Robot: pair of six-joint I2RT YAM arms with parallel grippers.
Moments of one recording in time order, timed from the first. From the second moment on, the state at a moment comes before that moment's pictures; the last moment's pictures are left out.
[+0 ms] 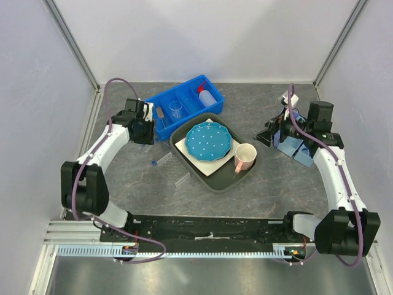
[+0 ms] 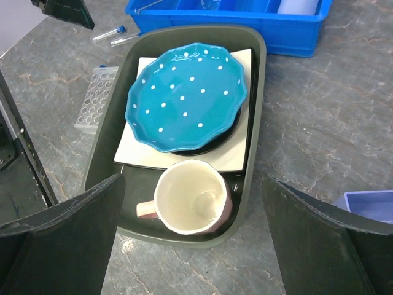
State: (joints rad) left arm -0.17 1.50 1.15 -0.67 0.03 -0.05; right arm -0.10 1.16 1.02 -0.44 -0.97 -0.24
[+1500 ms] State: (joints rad) left arm -0.17 1.50 0.91 -0.36 0.05 0.11; right arm -0.09 1.35 0.99 -0.48 -1.06 -0.40
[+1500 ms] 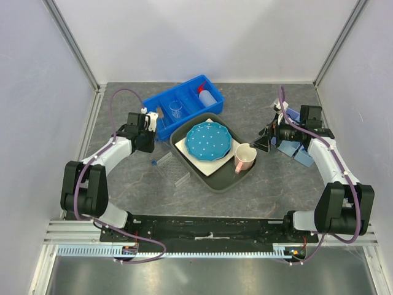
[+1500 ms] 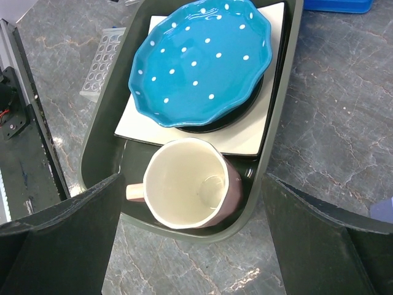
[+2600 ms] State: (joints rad) left arm -0.07 1.63 0.95 -0.31 -0.13 0.12; right arm -0.09 1.35 0.99 -0.52 -1.06 -0.44
